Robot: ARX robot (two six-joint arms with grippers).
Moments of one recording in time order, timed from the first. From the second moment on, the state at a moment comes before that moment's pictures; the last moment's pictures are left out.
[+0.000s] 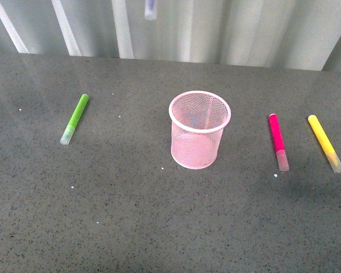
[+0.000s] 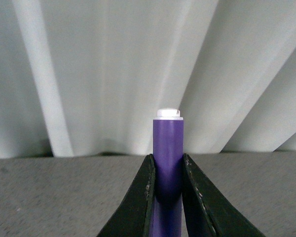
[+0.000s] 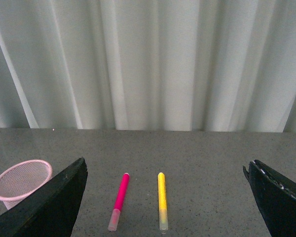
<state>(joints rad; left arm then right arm) -0.43 1.87 1.19 0.58 -0.18 -0.18 0.00 0.00 0.01 0.00 0.00 0.00</state>
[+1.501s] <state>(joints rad) -0.58 2.14 0.91 1.19 -0.28 -0.48 0.00 0.00 0.01 0.00 0.00 0.00</state>
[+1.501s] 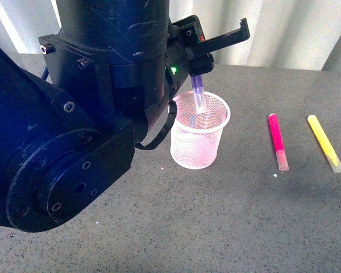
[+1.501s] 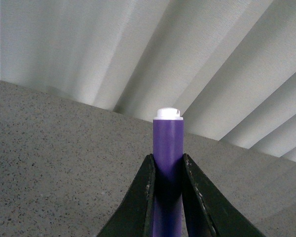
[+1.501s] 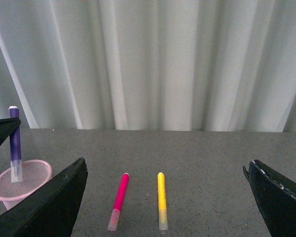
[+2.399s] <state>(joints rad) -0.50 1.81 0.73 1.04 -0.09 -0.45 0.00 0.00 0.01 0.00 0.00 0.00</state>
